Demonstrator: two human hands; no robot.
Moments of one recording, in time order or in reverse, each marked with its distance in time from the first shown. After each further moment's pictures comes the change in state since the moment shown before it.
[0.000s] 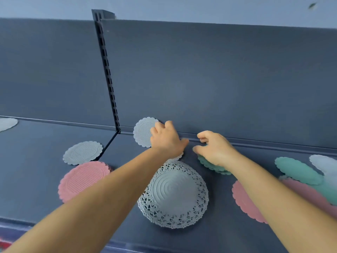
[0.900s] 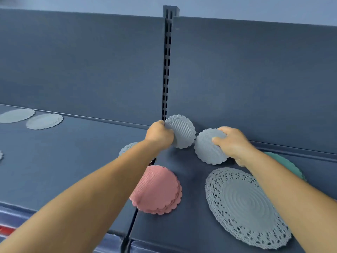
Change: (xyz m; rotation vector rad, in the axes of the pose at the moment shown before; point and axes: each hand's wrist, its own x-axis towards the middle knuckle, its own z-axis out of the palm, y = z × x) left_hand 0.047 -0.150 -0.091 -0.483 -0.024 -0.188; right_hand 0.032 -0.100 0.070 0.221 0.096 0.092
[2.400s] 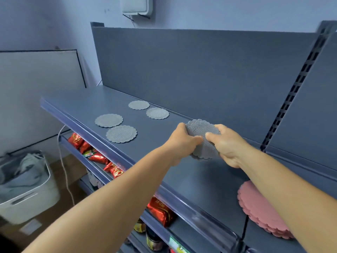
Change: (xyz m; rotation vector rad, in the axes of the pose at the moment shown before) left_hand -0.075 -0.085 -0.181 -0.278 0.152 -0.113; right_hand -0.073 -0.174 0.184 0.355 -0.541 -0.181
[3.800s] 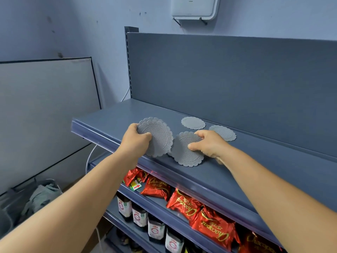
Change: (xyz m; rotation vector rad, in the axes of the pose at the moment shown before) left_hand 0.084 -0.085 -0.368 -0.020 0.307 -0.010; right_hand 0.107 -0.094 0.287 -0.269 -0.015 -0.048
